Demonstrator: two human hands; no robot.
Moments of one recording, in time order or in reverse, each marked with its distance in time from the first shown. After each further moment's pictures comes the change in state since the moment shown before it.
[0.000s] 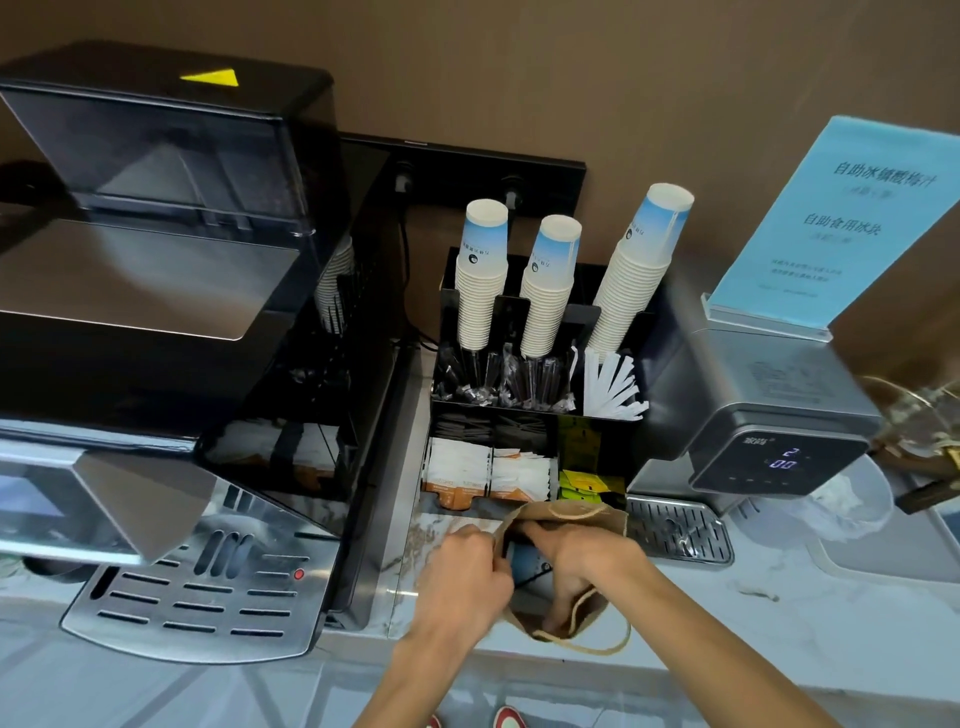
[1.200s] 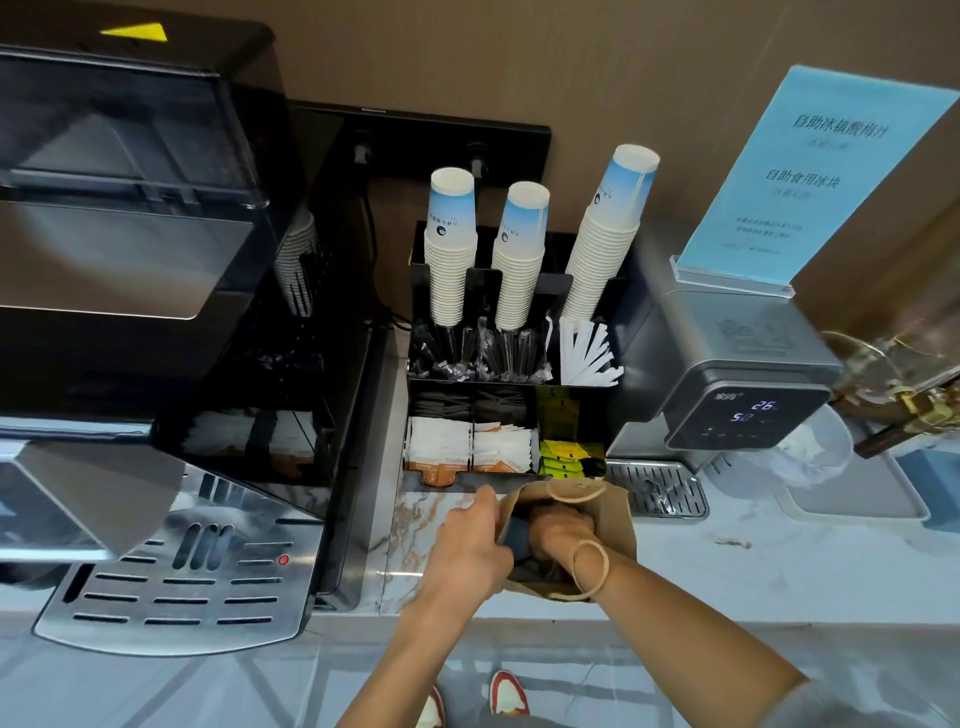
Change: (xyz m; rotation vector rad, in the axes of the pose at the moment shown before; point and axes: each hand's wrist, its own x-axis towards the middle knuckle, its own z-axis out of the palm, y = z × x) left_hand 0.001 0.019 -0.001 -0.090 -0.213 -0.058; right_hand 0.062 -0.002 0.048 0.290 0.217 0.461
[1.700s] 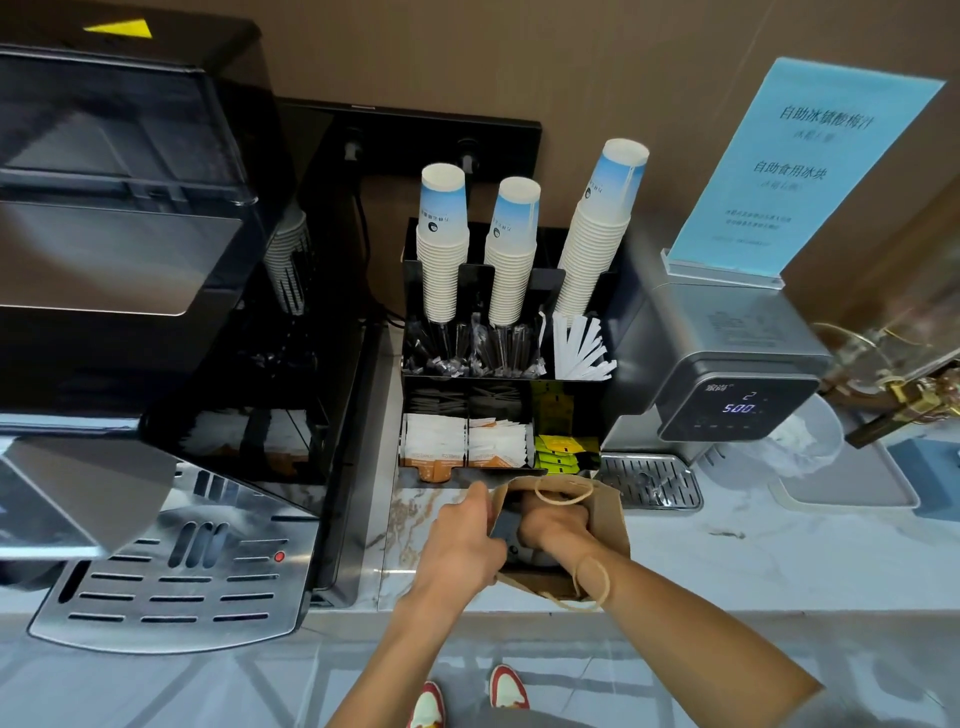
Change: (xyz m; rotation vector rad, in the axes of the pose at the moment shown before) left_hand 0.002 -0.005 0.000 -0.028 -0.005 0.001; right_hand 0.000 0.006 0.003 0.109 0.072 -0.093
